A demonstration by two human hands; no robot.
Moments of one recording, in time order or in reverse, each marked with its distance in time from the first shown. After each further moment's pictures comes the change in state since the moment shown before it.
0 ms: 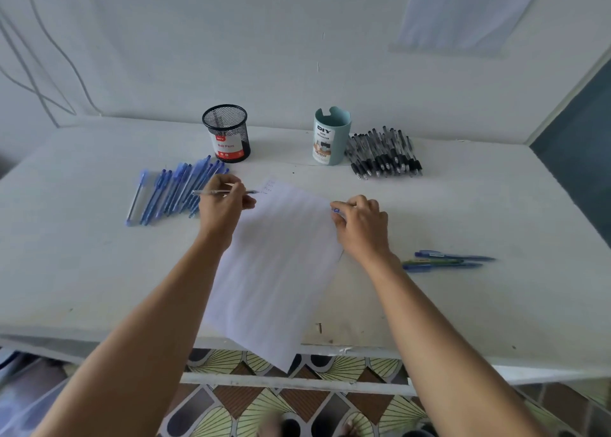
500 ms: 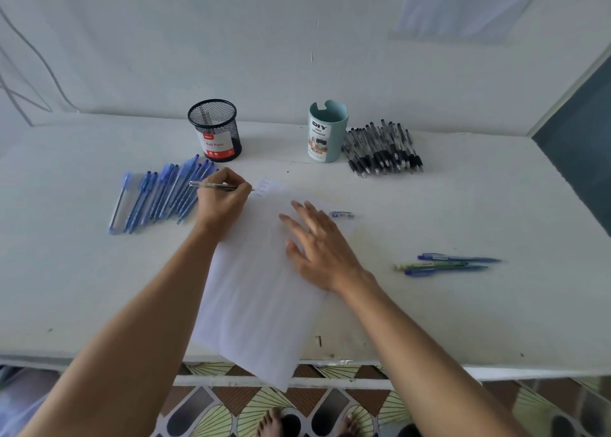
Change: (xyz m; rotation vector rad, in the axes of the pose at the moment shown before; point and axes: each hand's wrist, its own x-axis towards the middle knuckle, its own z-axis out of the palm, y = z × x) left_hand 0.025 -0.003 0.013 0.308 -0.111 0.140; right_hand -0.016 -0.040 0.022 0.126 -0.208 -0.379
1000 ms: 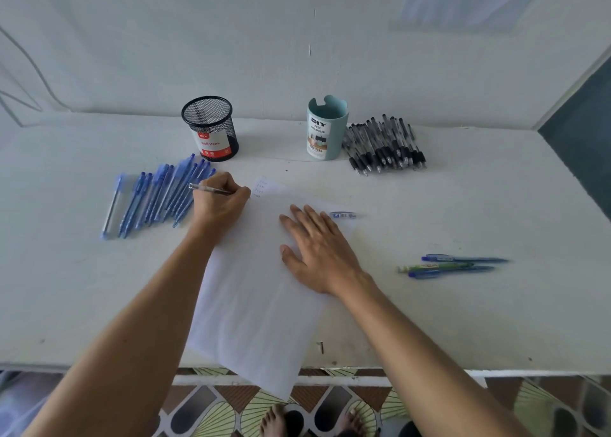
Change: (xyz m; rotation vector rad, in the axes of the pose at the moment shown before) left_hand 0.010 -0.013 -0.002 0.136 -0.023 0.015; right_hand 0.004 0.002 0.008 -0.099 -0.066 0.052
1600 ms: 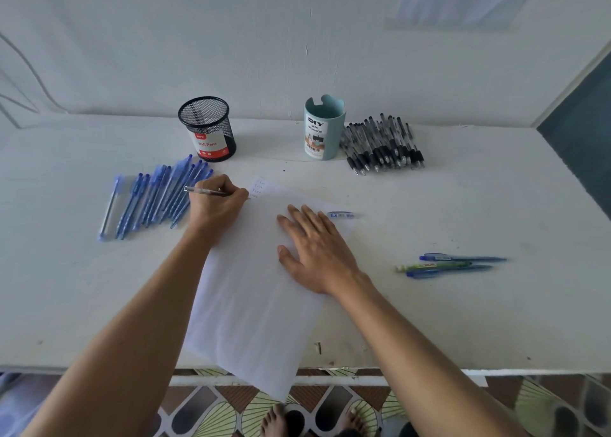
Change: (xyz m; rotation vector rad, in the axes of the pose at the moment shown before) left_hand -0.001 -0.001 0.000 0.018 -0.013 0.008; right_hand 0.000 -0.001 -0.001 0.014 0.011 0.004
